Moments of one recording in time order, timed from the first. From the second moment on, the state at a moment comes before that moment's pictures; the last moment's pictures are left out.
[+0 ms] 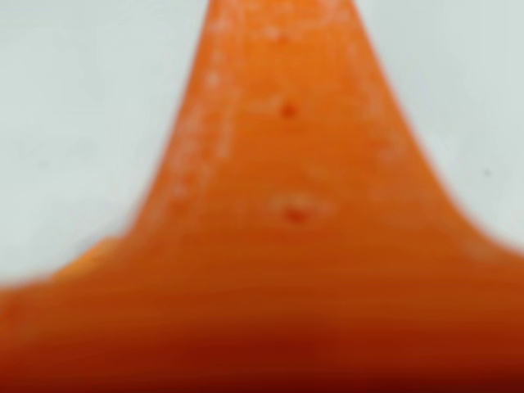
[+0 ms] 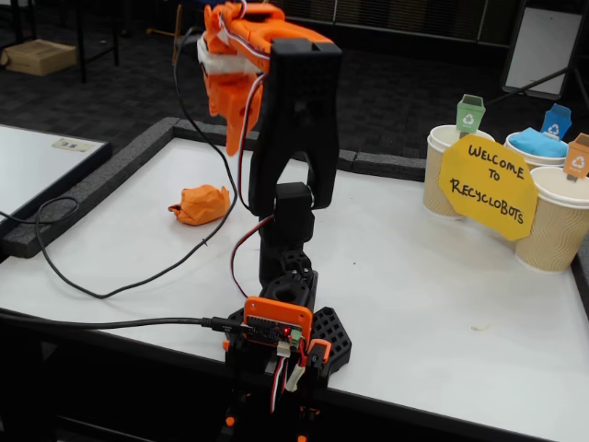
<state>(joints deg) -36.7 97.8 95.6 78.9 -5.0</state>
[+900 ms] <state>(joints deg) -39.2 113.4 122.0 74.4 -5.0</state>
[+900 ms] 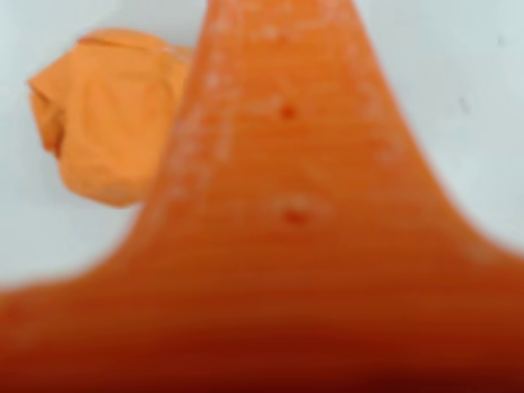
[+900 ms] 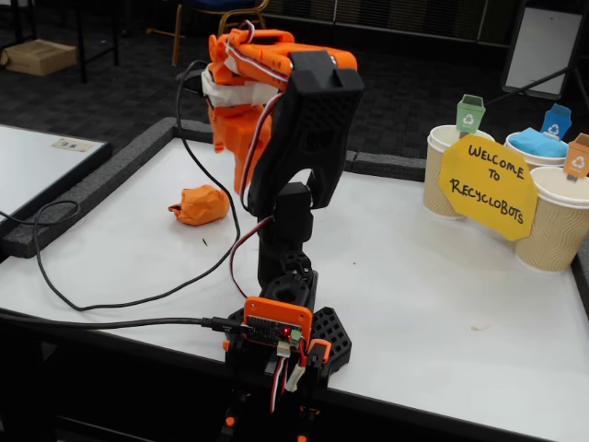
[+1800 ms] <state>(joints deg) -44.5 104.2 123.6 67.9 -5.0</state>
